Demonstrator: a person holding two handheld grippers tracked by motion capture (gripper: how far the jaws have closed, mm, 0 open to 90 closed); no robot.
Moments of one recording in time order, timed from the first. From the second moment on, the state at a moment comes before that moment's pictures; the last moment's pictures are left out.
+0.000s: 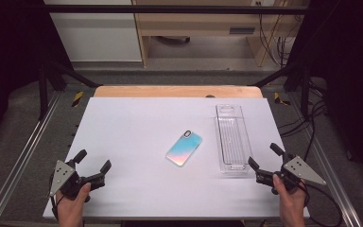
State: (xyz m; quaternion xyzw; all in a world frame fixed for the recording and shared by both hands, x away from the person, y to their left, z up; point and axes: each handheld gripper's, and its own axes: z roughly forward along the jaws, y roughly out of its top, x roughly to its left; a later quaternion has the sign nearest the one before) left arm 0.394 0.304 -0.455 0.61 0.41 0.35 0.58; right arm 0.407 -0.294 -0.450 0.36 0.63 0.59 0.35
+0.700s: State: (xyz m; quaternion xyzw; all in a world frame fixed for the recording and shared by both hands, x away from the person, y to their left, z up) left arm 0.429 0.221 -0.441 0.71 0.36 0.28 0.53; right arm 0.401 -0.290 -0.451 0.36 0.63 0.58 0.37
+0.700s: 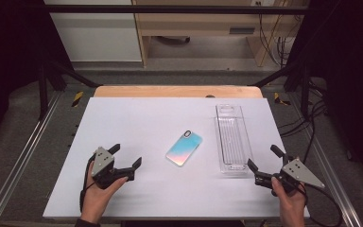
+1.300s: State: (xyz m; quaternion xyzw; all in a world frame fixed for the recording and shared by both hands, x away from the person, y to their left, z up) left arm 0.469 0.161 -0.421 0.76 0.33 0.22 0.51; right arm 0.400 -0.286 -0.452 0.35 0.64 0.57 0.37
